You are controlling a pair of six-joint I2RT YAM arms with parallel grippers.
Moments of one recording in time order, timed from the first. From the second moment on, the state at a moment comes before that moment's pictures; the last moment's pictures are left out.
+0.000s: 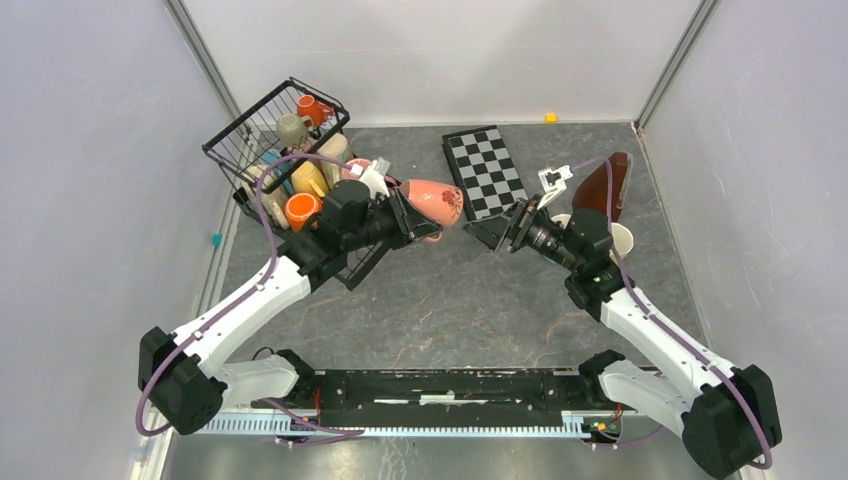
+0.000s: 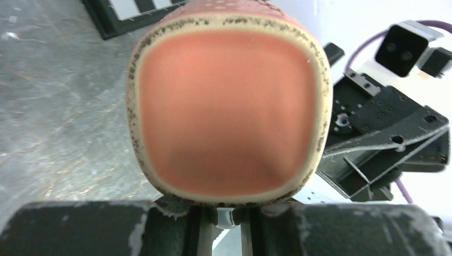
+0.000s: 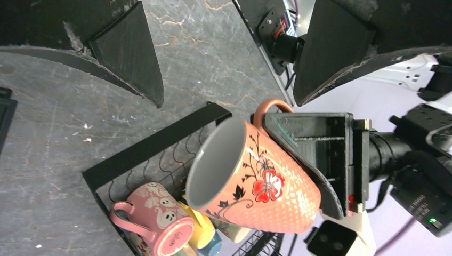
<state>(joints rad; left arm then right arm) -0.65 1.15 0.99 -0.22 0.25 -0.93 0.46 0.98 0.61 0.35 -0.46 0.73</state>
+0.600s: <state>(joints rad) -0.76 1.19 0.90 0.08 0.35 -1.05 0.46 1.02 0.59 0.62 -0.54 0.90</state>
